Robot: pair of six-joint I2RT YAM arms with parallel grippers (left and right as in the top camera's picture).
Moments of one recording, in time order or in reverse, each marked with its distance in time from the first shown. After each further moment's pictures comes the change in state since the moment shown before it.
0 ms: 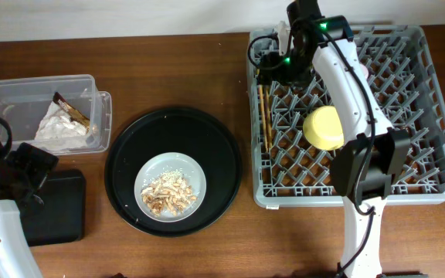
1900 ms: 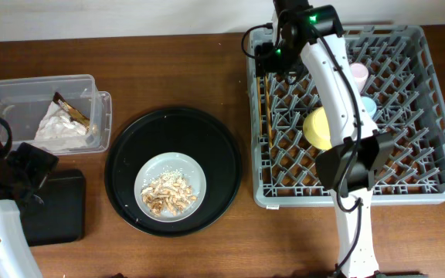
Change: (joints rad) left arm 0.000 0.000 0.000 0.000 0.000 0.000; right arm 0.057 0.121 0.315 -0.159 0.197 0.052
